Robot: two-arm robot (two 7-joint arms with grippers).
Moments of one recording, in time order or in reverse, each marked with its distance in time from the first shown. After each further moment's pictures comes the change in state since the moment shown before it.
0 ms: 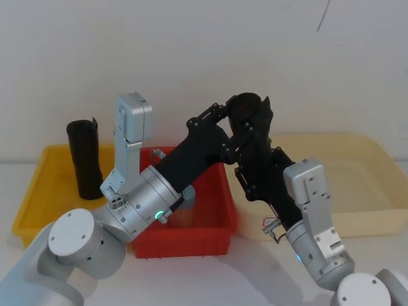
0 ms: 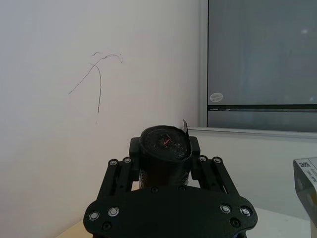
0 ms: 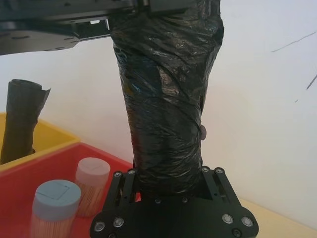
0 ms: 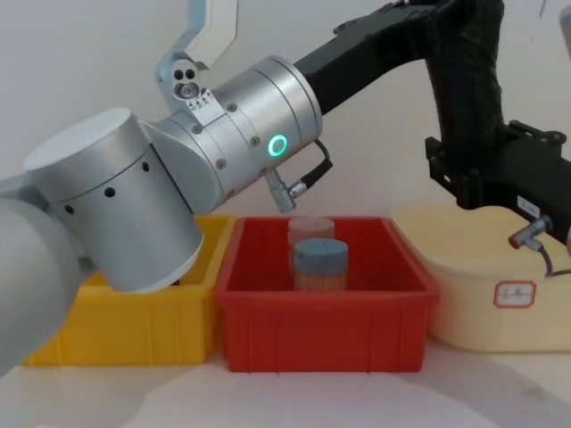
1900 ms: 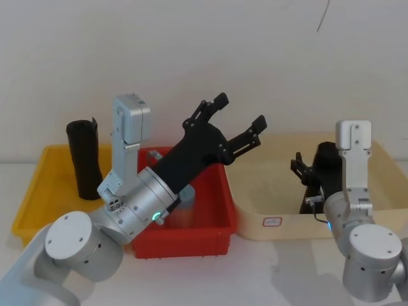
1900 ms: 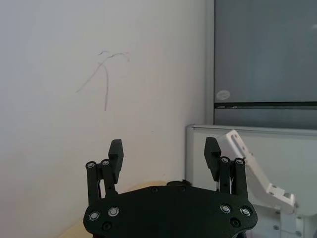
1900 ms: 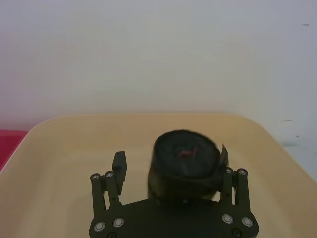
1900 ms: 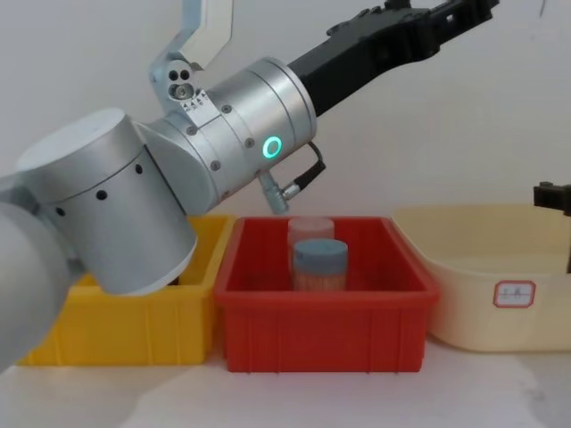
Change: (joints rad) left arm 0.013 0.012 -0.001 -0.022 0.018 0.000 0.033; right arm 0.086 -0.154 0.213 0.006 0.020 0.527 -0.201
